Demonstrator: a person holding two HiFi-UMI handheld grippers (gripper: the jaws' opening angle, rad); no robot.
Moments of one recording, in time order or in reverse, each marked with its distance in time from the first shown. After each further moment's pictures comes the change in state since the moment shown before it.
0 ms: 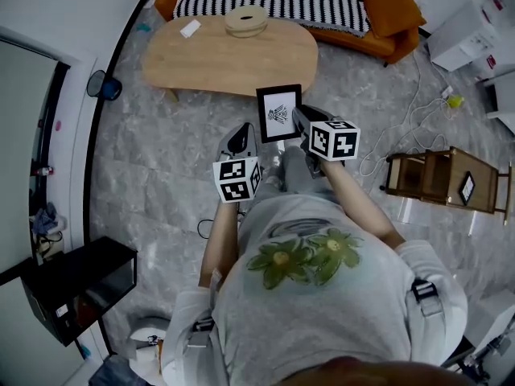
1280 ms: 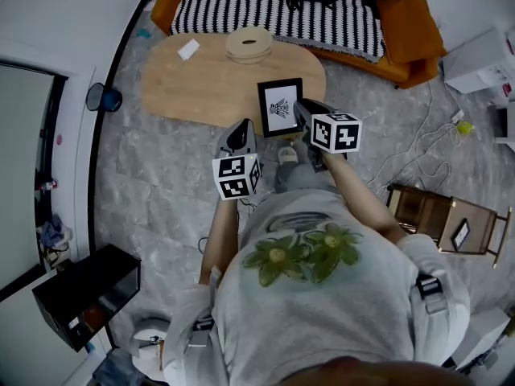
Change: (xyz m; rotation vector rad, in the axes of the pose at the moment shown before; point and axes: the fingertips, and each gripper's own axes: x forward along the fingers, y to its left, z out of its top) left arm 0.190 0.048 0.093 -0.015 0.023 0.047; right arm 0.149 -0.095 0.147 0.004 0.055 0.040
